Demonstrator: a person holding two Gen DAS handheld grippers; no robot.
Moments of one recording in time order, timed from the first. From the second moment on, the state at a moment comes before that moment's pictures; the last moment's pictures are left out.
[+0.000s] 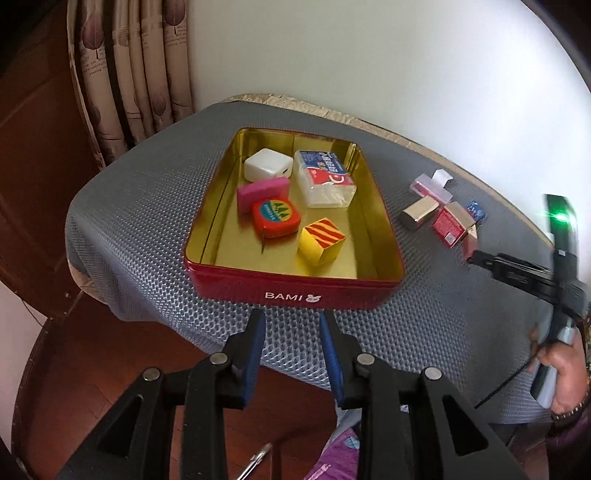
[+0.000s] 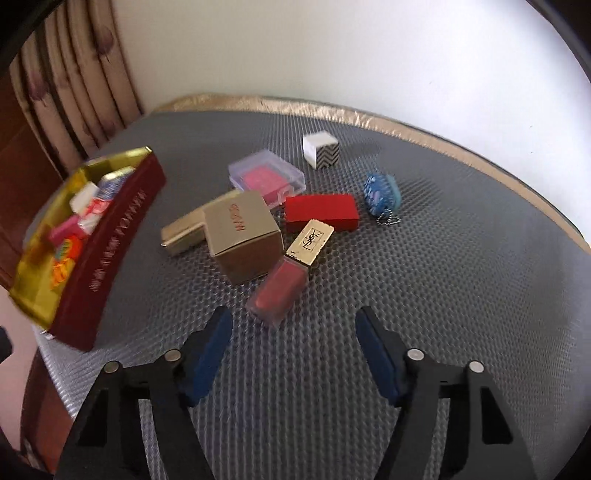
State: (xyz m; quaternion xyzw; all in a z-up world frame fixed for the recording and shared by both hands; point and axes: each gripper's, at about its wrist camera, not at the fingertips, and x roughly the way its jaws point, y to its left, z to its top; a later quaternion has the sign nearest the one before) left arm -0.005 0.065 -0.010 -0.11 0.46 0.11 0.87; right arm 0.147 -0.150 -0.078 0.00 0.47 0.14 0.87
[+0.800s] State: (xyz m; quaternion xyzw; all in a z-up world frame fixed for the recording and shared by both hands) left arm -0.009 0.062 -0.005 -0.08 0.44 0.14 0.88; right arm 0.146 -0.185 -0.080 0.11 0.52 0.14 0.83
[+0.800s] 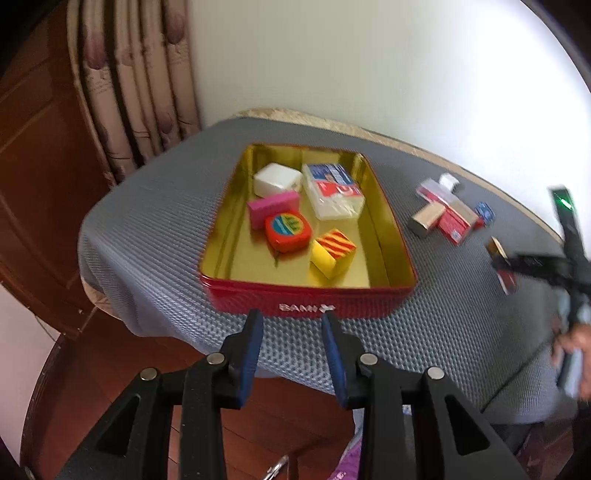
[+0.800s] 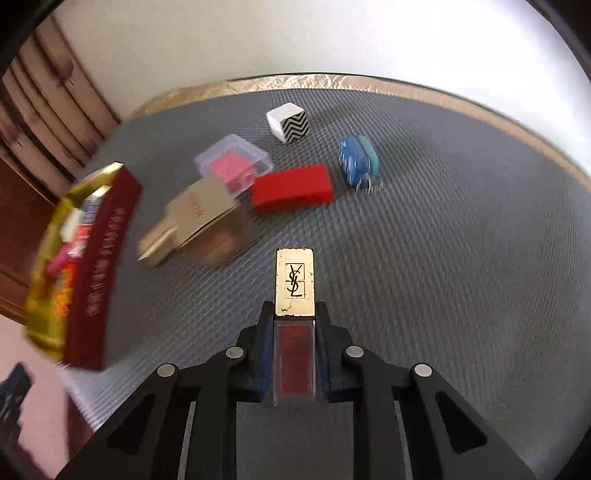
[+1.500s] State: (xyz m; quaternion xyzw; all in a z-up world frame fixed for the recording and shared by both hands) left arm -0.008 0.086 -0.011 -0.11 0.45 0.18 0.87; right arm 0.157 0.027 -0.013 0.03 0.50 0.33 0.80
